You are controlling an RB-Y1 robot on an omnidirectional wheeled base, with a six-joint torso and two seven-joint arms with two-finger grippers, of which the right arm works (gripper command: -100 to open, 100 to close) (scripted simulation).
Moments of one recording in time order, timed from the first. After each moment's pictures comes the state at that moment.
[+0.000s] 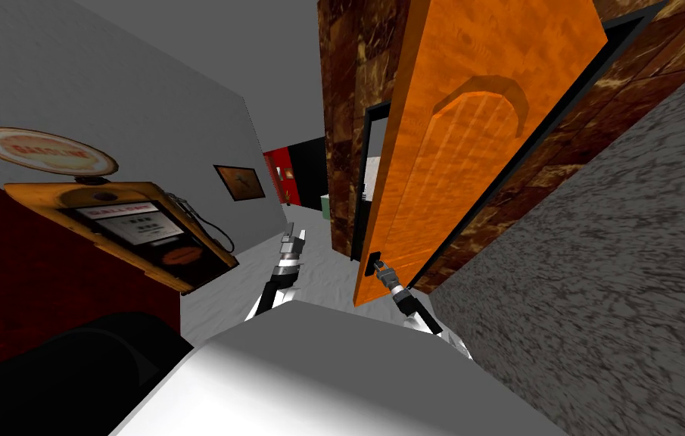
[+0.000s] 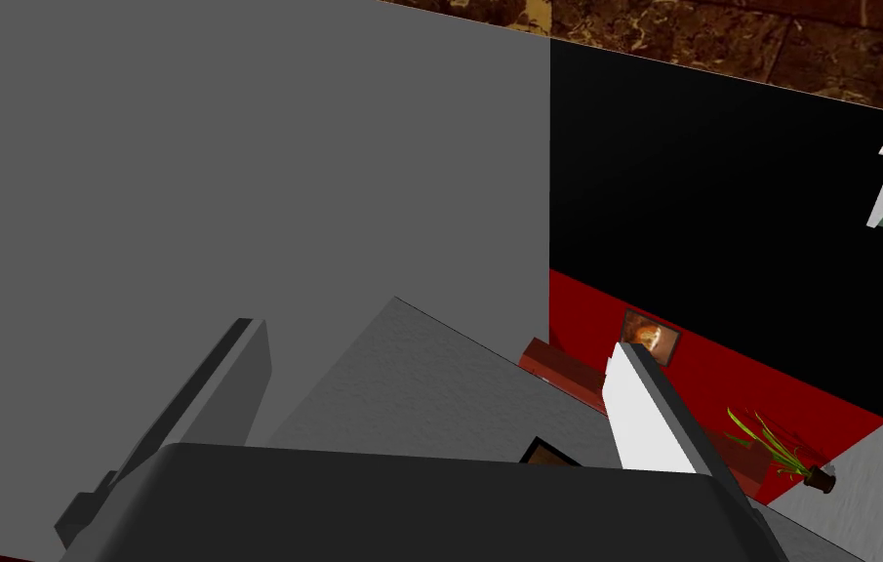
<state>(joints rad) 0.04 -0.67 0.66 -1.45 -0.68 -0.53 -1.47</state>
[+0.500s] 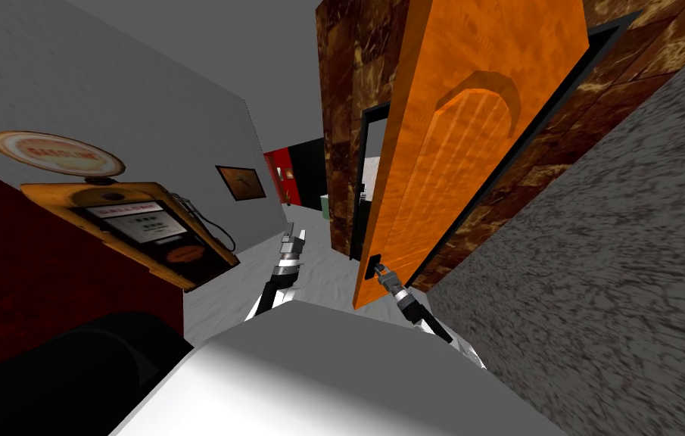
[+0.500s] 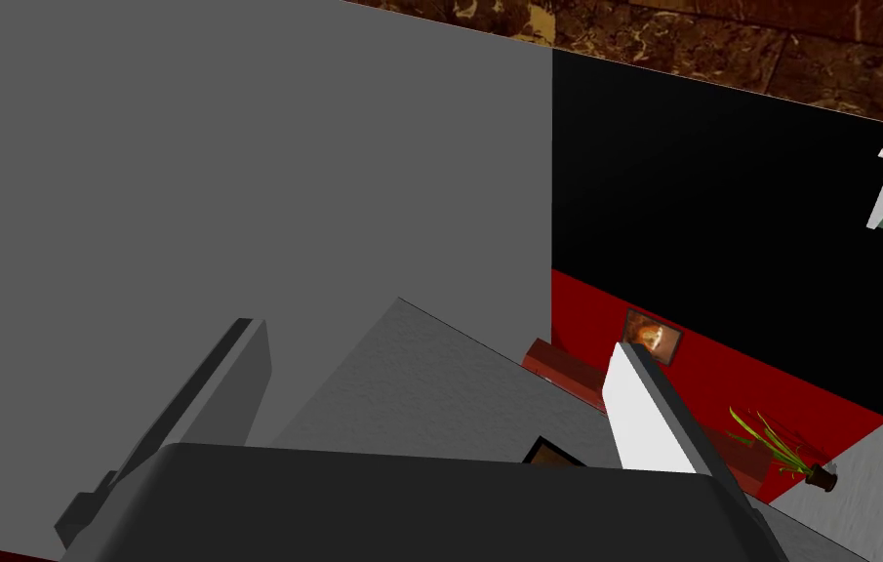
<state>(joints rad) 0.05 -0.75 0.72 -1.48 -0.66 -0.58 -1.53</state>
